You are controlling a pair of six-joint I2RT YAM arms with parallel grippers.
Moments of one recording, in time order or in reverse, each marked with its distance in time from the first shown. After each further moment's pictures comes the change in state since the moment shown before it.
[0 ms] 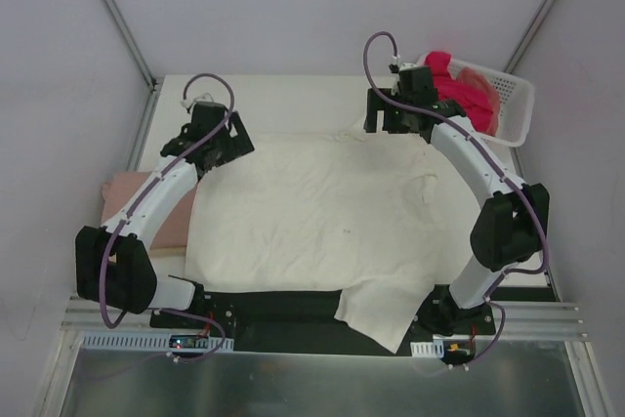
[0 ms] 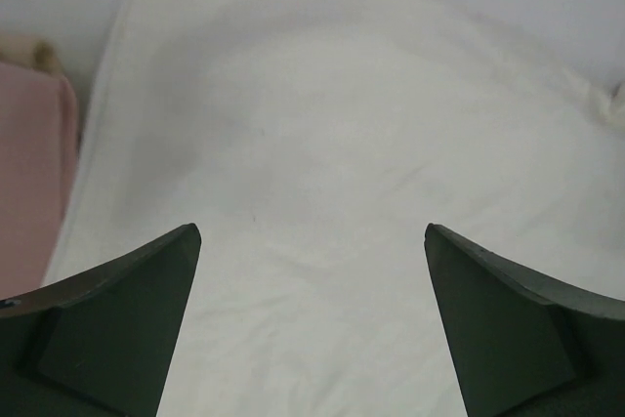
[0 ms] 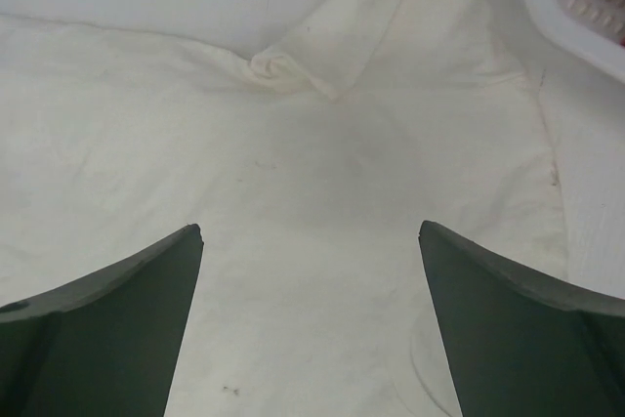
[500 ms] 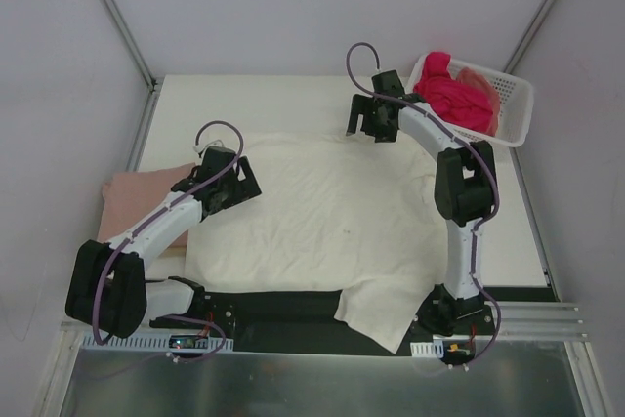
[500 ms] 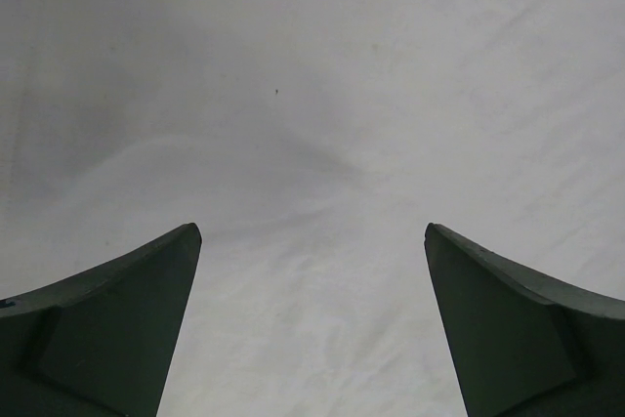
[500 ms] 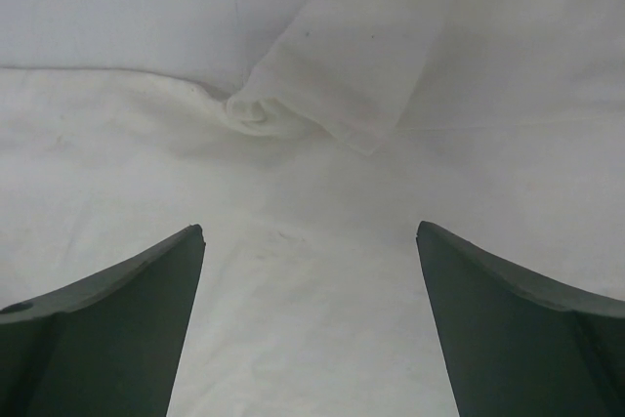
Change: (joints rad) left arm -0.122 -0.144 -0.447 0.126 0.072 -0.094; right arm 0.001 0.424 0.223 -0.016 -0.066 0.203
